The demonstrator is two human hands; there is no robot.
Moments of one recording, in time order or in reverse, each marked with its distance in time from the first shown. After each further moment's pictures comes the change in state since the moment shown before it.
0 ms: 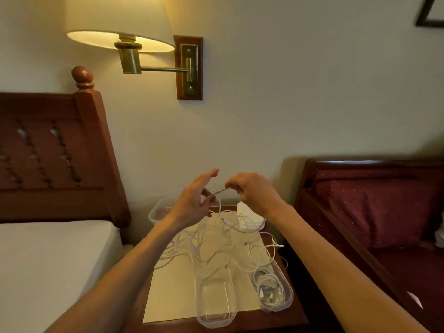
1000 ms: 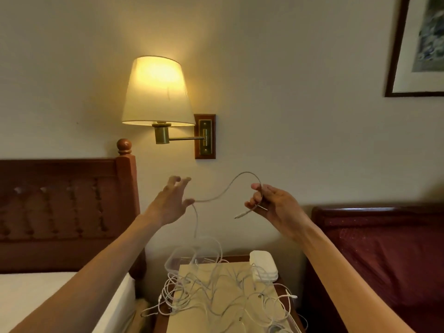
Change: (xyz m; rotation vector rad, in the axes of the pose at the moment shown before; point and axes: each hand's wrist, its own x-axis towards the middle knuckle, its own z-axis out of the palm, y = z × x) left_hand 0.025 0.064 -0.144 0.565 0.146 -0.096; right_hand -0.012 -0.041 -0.115 1.657 0.116 0.300
